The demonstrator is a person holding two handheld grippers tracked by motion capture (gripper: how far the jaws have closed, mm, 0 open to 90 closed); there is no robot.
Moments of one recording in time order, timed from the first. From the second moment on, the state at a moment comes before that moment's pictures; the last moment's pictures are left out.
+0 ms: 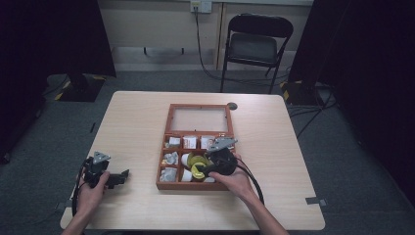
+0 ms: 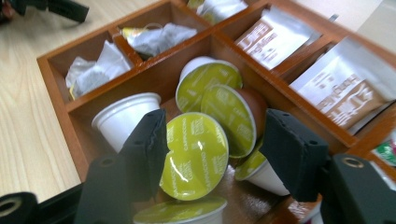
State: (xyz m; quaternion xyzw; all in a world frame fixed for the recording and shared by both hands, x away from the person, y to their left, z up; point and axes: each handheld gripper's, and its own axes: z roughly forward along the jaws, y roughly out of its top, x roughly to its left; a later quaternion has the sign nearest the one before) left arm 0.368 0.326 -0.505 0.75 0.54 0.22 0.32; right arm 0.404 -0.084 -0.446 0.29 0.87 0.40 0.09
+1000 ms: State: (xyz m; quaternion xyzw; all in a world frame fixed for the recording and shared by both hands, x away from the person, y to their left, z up) left arm 0.368 0.326 -0.505 0.75 0.54 0.22 0.32; right arm 0.406 -0.067 -0.462 0.27 0.89 0.35 0.06
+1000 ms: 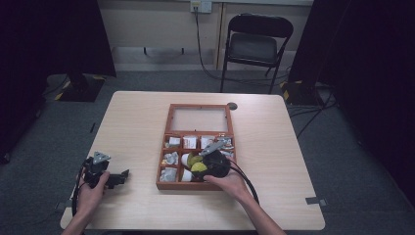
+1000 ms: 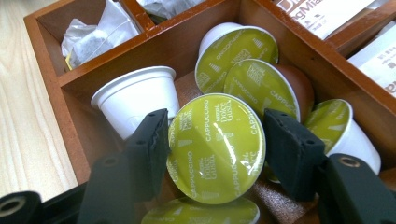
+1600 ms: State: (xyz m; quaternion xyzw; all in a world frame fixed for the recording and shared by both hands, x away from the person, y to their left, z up) left arm 0.366 0.326 -0.505 0.75 0.54 0.22 0.32; right arm 0.408 -0.062 -0.464 0.27 0.90 0.33 0.06
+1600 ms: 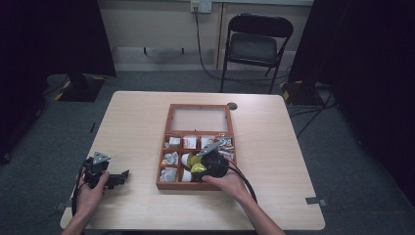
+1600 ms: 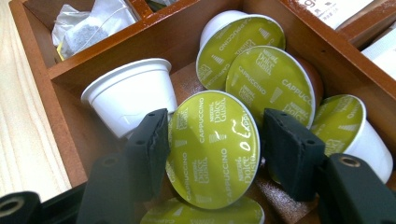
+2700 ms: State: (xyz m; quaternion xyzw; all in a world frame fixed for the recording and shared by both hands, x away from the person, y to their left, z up) left arm 0.366 0.326 -0.505 0.75 0.54 0.22 0.32; right arm 0.411 -0.068 -0.462 0.28 0.90 0.33 0.04
